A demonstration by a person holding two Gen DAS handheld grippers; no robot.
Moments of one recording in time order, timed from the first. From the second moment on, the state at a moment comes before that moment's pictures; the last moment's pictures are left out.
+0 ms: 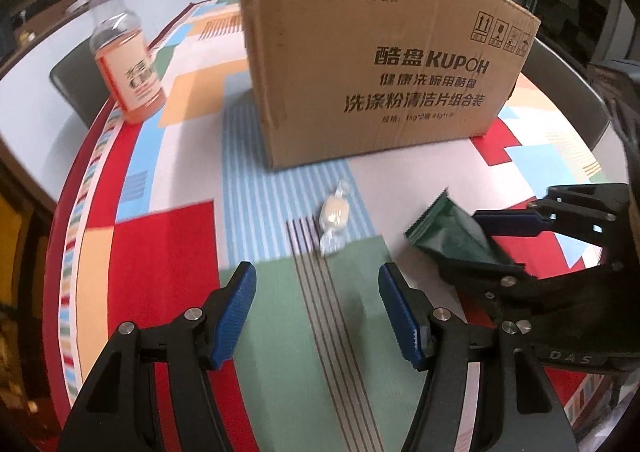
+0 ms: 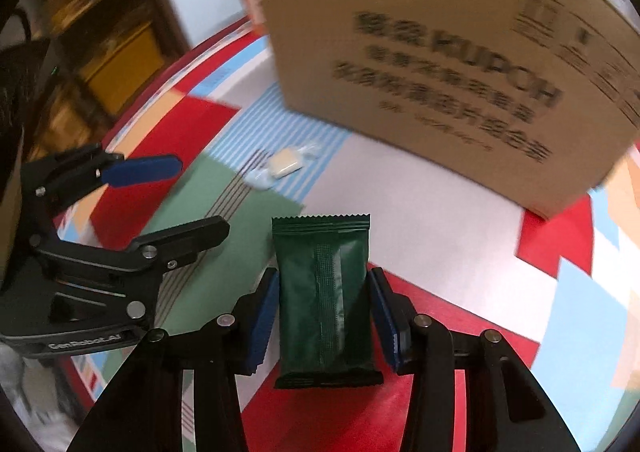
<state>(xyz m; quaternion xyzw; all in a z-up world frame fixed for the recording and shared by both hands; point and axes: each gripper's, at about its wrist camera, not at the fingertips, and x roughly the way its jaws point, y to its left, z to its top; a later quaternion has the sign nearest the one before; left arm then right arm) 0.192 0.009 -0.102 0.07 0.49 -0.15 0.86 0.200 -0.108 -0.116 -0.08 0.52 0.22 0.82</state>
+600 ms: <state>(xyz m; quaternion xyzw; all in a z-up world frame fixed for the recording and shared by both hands) 0.236 -0.018 -0.122 0.10 0.49 -0.15 0.85 0.217 -0.143 -0.105 -0.01 0.50 0.13 0.86</state>
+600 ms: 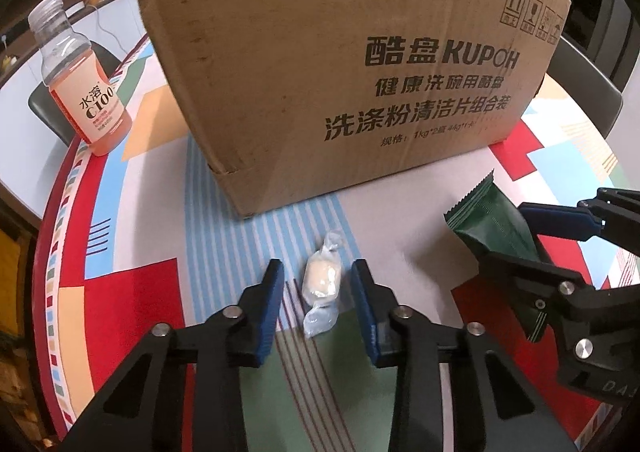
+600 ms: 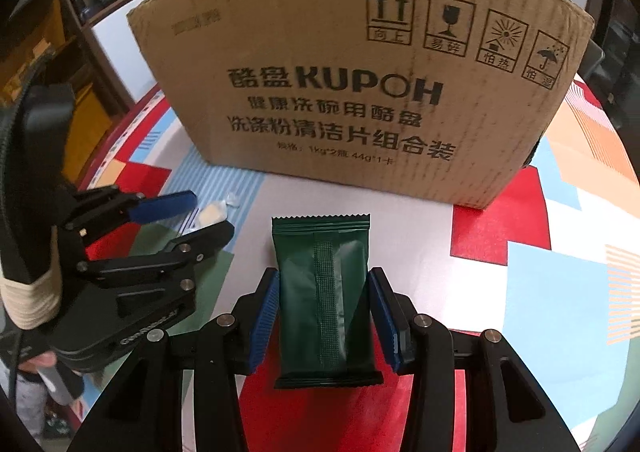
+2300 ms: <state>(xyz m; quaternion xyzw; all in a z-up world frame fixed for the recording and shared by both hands) 0.190 -0.020 0.049 0.06 0.30 -0.15 0.94 0.176 -0.177 0.046 0.01 0.33 0.14 0.93</state>
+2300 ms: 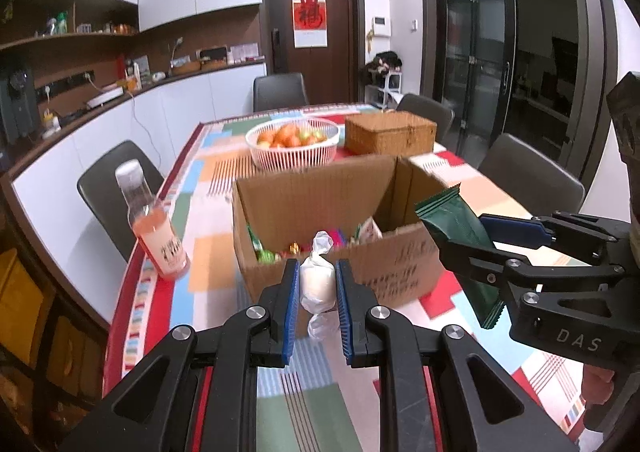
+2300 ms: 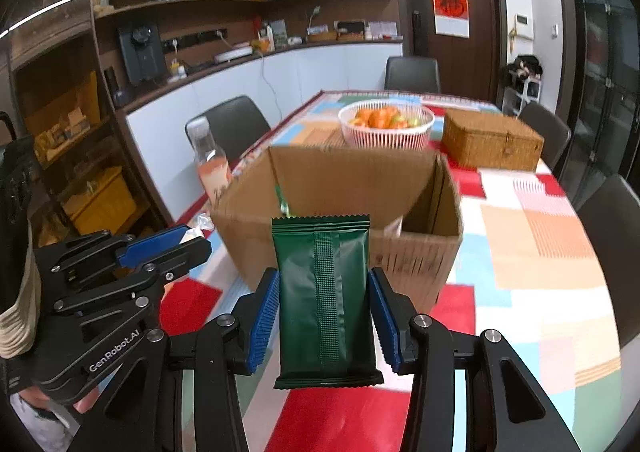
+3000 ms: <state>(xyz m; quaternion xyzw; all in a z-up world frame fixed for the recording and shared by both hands) 0.274 -0.030 0.065 0.06 0.32 -0.13 0.94 0.267 -0.183 0.072 -0.01 0.33 0.12 0.94</state>
